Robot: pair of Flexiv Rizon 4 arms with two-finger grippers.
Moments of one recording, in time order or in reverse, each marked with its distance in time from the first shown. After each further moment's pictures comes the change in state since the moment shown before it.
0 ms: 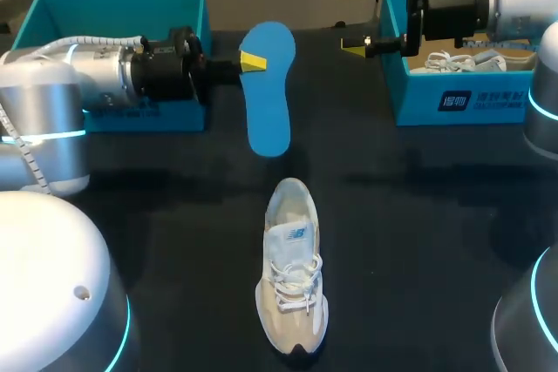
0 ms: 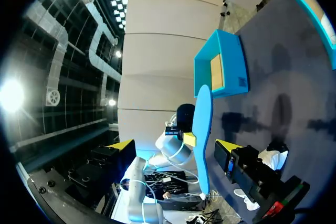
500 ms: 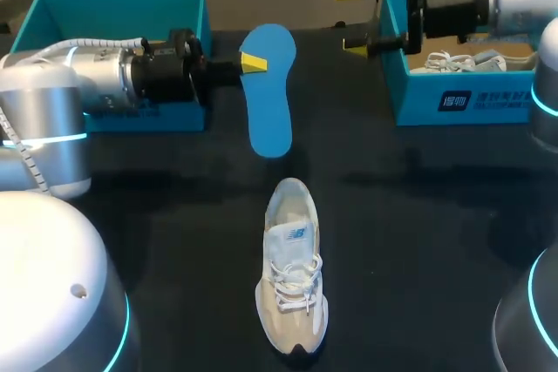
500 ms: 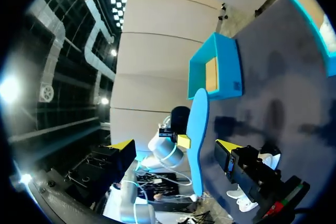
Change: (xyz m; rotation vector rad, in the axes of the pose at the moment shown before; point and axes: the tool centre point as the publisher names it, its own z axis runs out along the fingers) left arm 0.001 0.002 0.001 0.006 0.001 0.001; right arm 0.001 0.000 0.001 -0.014 -0.098 -0.054
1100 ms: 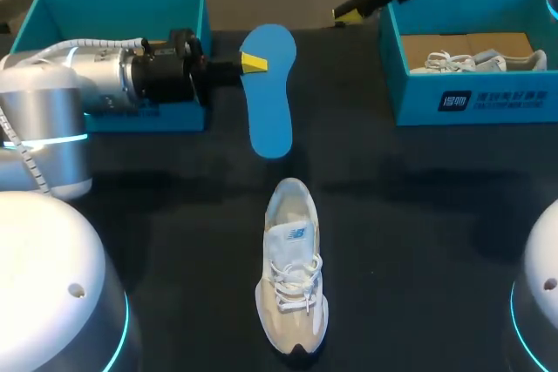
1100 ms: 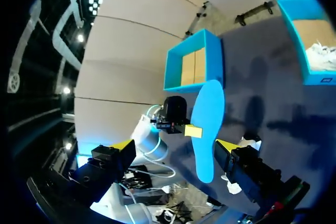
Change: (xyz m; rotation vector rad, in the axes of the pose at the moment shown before) left arm 0.000 0.000 0.000 0.001 0.001 0.000; right arm 0.067 -0.015 0.021 0.087 -0.368 -0.045
